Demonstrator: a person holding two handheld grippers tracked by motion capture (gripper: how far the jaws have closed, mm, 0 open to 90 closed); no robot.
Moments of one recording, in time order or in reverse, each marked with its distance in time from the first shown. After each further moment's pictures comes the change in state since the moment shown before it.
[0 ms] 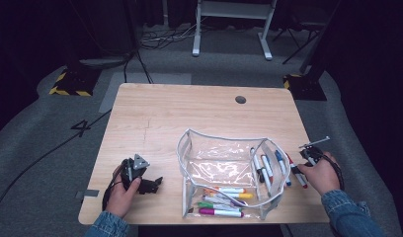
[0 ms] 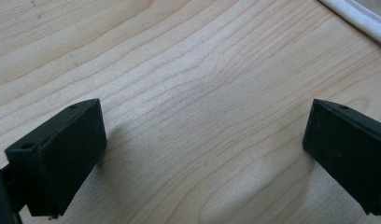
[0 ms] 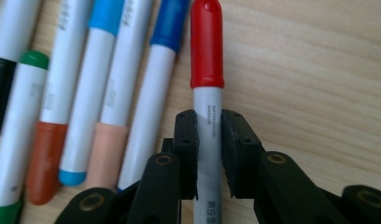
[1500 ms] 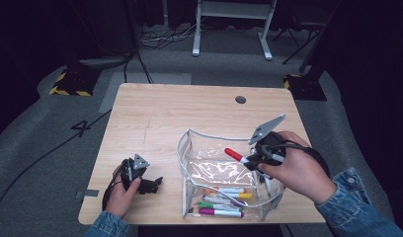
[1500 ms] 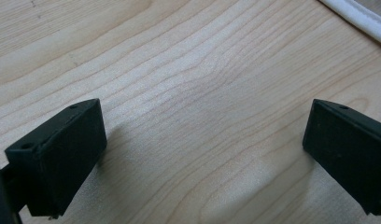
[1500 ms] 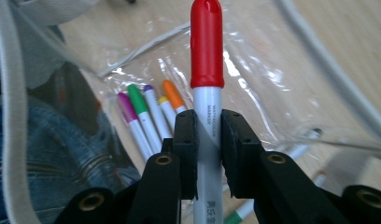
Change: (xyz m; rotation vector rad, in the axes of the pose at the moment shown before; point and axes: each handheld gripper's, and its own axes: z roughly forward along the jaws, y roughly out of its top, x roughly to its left) left arm 0.000 0.000 0.000 0.005 -0.005 0.001; right arm 0.213 0.057 -0.156 -0.089 0.218 -0.683
